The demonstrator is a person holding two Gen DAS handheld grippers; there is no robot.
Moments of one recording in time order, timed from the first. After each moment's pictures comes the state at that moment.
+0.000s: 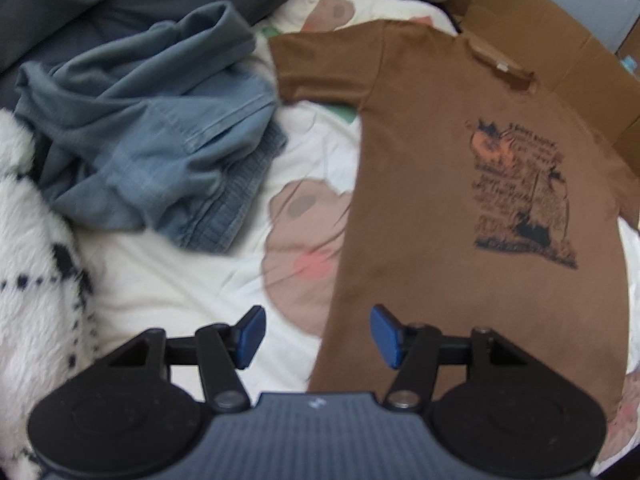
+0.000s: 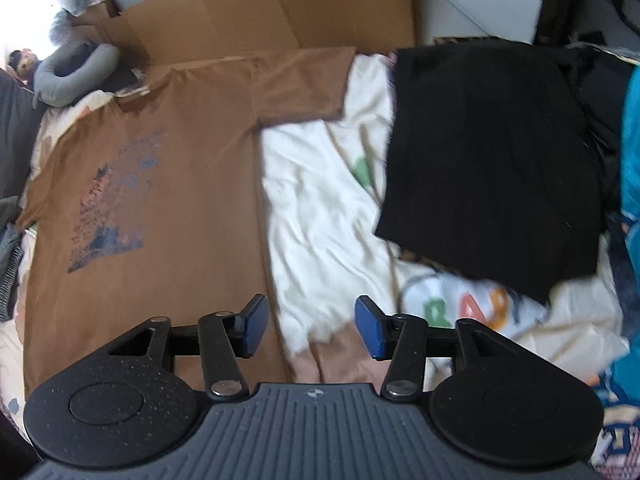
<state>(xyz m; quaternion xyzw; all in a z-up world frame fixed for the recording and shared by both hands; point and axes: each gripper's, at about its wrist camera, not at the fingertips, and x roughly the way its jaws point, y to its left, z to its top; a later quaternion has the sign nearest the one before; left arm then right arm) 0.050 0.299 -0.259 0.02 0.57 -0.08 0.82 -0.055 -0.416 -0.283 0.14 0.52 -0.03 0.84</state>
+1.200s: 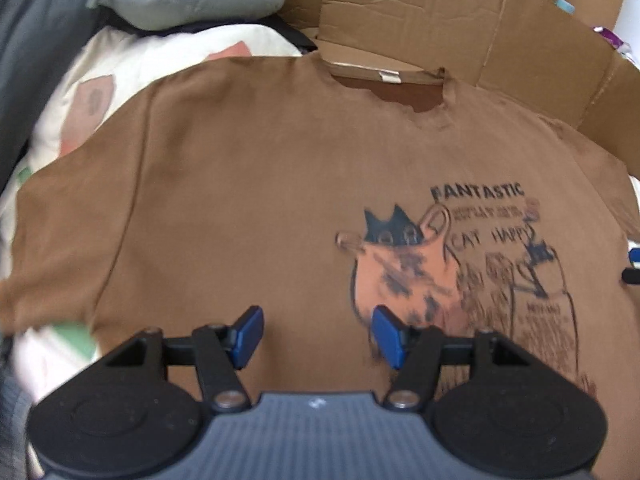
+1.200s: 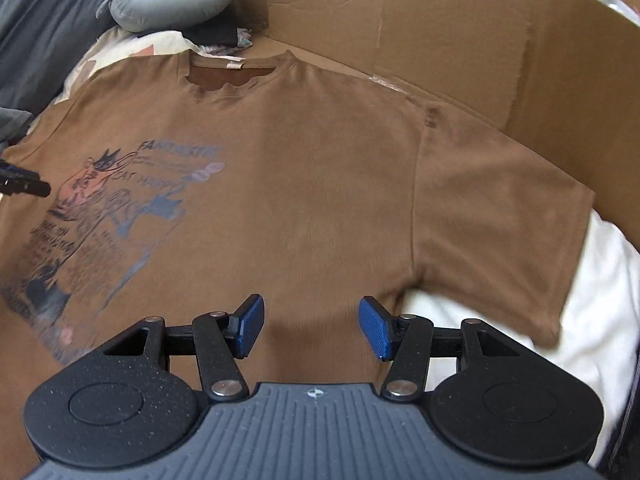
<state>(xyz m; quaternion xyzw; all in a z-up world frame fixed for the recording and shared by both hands) 0.238 0.087 -0.373 0.10 0.48 -0.23 0.84 0.197 -0.311 -0.404 -0.05 0.46 0.13 0.88</state>
